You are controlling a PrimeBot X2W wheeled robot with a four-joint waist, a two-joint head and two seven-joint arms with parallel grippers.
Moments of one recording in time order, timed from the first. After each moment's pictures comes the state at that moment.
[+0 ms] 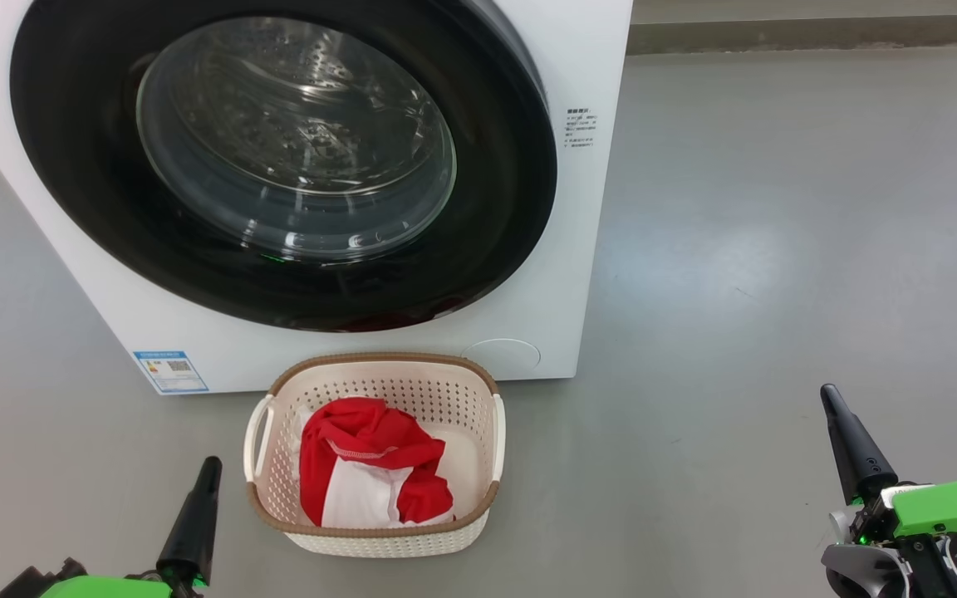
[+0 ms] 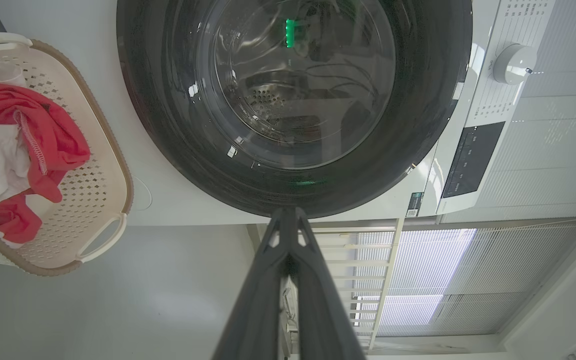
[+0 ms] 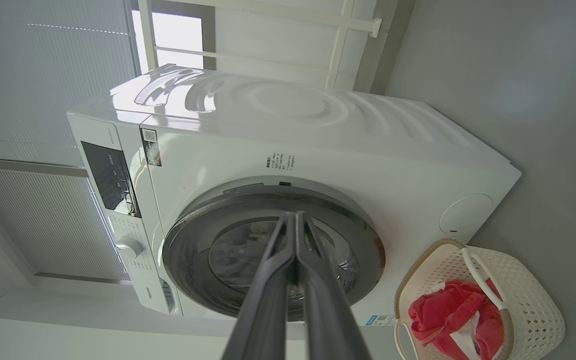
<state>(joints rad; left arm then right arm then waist) -0.07 0.04 0.08 0.27 -1.60 -0.12 0.11 -0.07 -0.05 -0.13 0.27 1.61 0.13 0.11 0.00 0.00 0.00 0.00</state>
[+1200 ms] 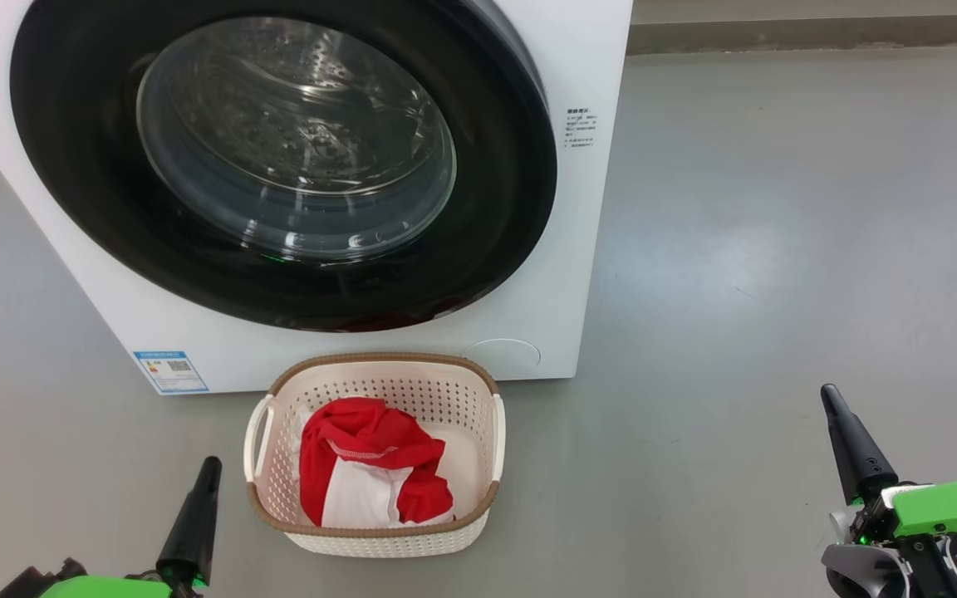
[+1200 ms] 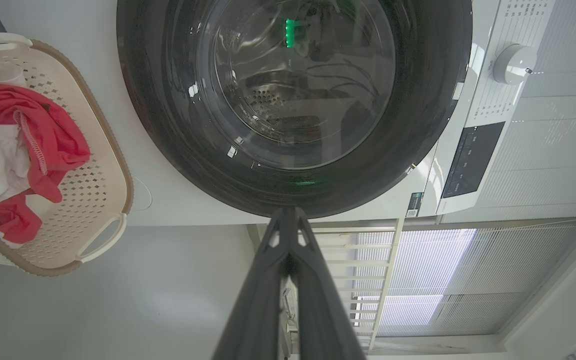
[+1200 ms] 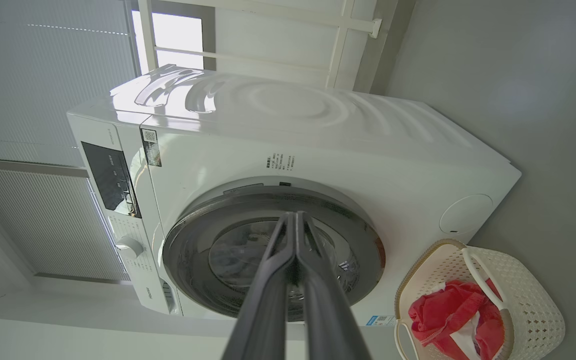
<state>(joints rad) -0.07 0.04 0.08 0.27 -1.60 -0.12 0.11 -0.07 -0.05 -0.13 0.27 1.61 0.13 0.11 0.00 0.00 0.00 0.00</state>
